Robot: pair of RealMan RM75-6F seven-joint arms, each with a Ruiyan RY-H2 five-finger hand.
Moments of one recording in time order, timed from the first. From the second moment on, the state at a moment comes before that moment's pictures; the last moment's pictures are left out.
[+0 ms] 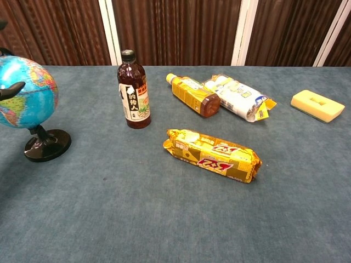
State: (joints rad) left arm -0.32 -1.63 -0.23 -1.37 1.45 1.53 -0.14; right arm 0.06 -1.11 -0.03 -1.60 -1.72 1.56 0.01
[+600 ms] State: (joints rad) left arm -0.28 -1.59 -0.23 -1.37 1.42 1.55 -0.17; right arm 0.06 -1.11 -0.03 -1.61 -1.72 1.56 0.01
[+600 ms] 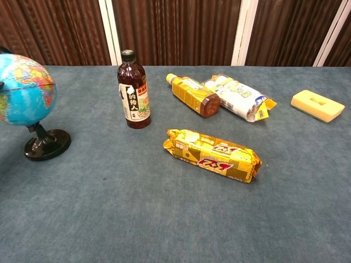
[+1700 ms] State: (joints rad) left arm -0.26 -1.56 -0.26 -1.29 1.33 1.48 -0.26; right arm 0.06 -1.13 -0.03 -1.60 -1.70 1.54 -0.03
